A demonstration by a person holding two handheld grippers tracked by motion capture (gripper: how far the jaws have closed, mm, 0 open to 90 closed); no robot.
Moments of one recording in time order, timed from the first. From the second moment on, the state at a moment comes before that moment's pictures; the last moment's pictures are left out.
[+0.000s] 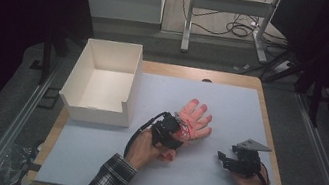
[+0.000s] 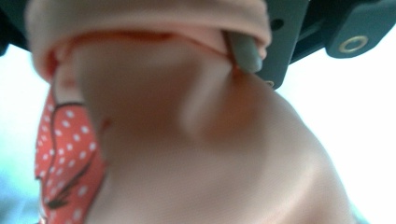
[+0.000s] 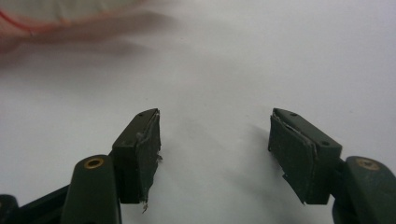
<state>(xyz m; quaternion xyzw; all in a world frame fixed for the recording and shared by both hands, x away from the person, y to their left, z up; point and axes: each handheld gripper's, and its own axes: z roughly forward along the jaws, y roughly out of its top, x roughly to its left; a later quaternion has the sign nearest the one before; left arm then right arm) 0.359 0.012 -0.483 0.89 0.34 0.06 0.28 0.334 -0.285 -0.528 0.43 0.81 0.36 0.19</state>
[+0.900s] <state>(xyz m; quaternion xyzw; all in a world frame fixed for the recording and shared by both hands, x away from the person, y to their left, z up) 0.392 0.086 -0.390 0.86 0.41 0.10 0.29 0.333 -0.279 -0.530 0.41 0.82 0.34 0.20</state>
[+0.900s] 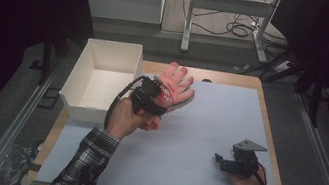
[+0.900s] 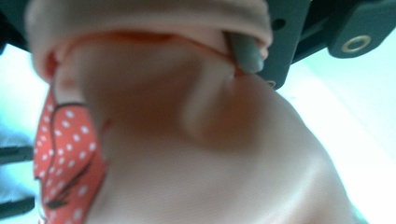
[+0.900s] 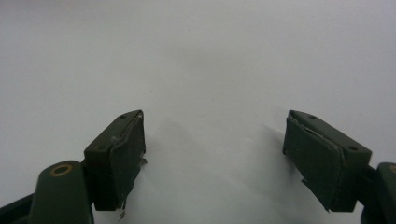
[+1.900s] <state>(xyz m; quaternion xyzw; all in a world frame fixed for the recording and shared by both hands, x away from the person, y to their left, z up) 0.438 0.223 -0.382 0.75 0.58 0.18 0.27 0.334 -0.279 -0.530 0.41 0.82 0.34 0.20</state>
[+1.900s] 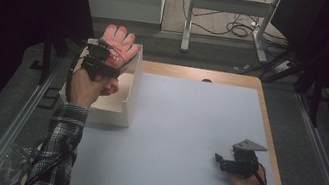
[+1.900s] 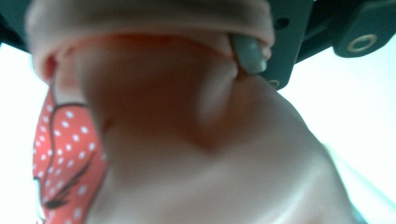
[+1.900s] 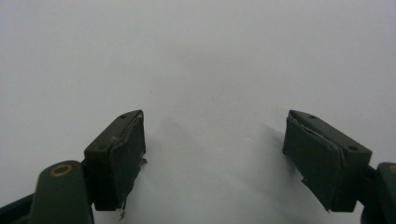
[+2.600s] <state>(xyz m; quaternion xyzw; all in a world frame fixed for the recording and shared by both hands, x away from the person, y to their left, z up) 0.498 0.212 -0.471 0.74 0.63 0.15 0.19 0.334 -0.279 -0.530 0.41 0.82 0.34 0.20</state>
